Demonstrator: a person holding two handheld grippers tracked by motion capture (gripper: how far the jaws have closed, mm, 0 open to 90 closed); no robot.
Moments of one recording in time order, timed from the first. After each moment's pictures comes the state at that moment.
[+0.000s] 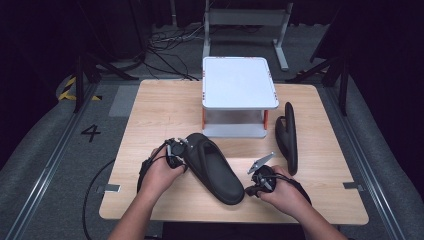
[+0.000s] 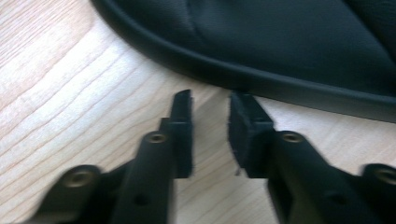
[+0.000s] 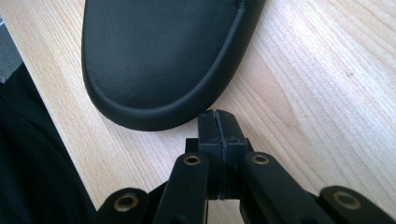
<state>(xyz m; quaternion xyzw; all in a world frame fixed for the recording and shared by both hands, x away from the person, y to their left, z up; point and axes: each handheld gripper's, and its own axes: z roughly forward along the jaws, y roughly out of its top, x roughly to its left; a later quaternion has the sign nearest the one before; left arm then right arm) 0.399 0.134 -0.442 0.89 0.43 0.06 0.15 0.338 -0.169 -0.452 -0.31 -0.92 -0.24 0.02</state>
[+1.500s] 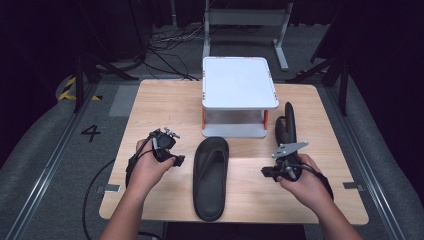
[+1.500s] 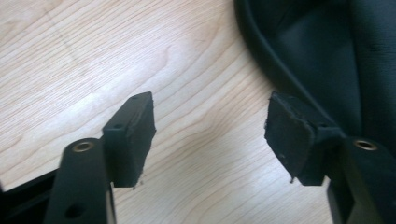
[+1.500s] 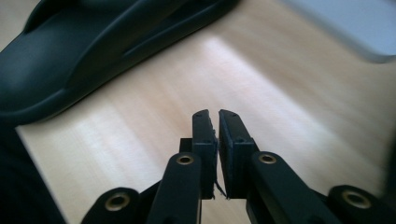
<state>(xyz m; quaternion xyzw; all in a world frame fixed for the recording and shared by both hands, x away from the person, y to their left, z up) 0.396 0.163 -0.408 0.86 0.44 0.11 0.22 0.346 -0.225 -0.398 -0.35 -0.88 -0.31 -0.09</state>
